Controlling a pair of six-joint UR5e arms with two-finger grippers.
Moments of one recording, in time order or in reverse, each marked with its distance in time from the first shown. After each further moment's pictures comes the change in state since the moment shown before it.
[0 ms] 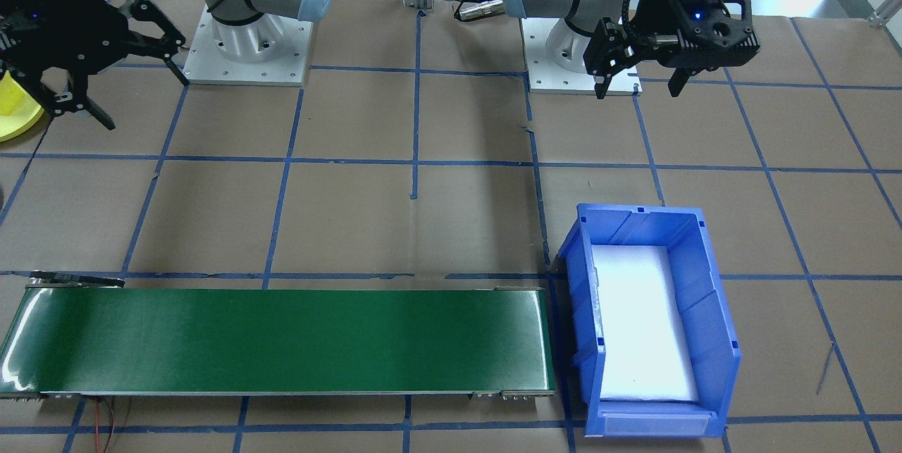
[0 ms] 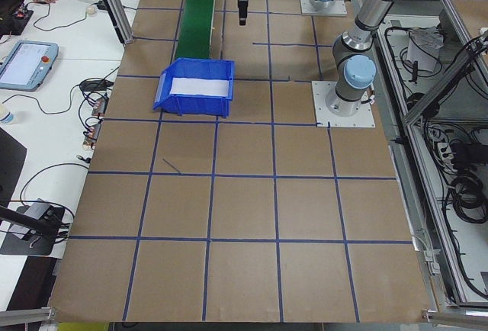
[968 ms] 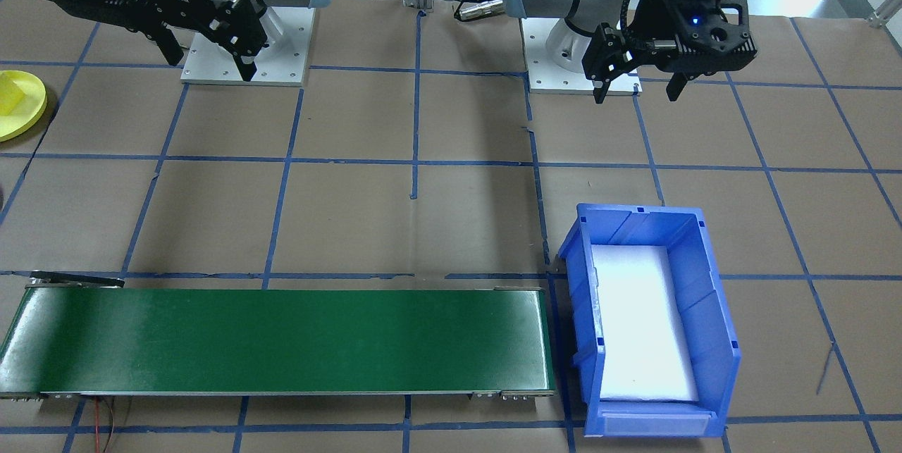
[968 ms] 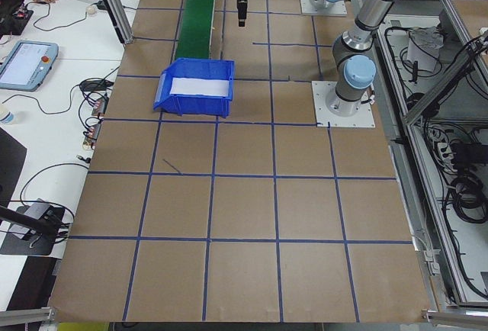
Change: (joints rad) left arm 0.000 0.002 -0.020 0.024 -0.001 -0.003; right arm 0.224 -0.040 -0.002 -0.005 -0.192 1.069
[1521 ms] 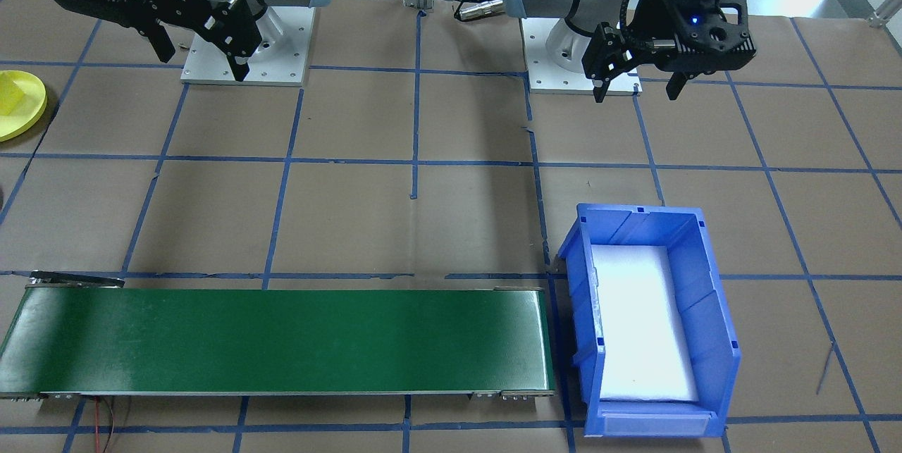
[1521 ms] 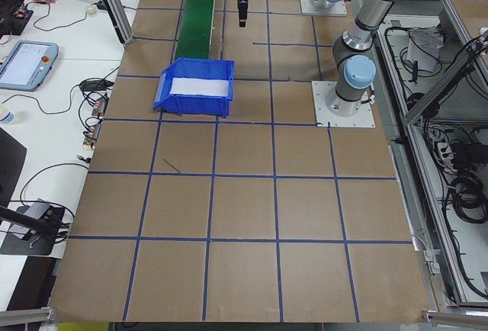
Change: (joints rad) left arm 0.000 0.003 -0.002 -0.007 0.004 0.000; right arm 0.008 0.001 -0.003 0.000 -0.047 -0.027
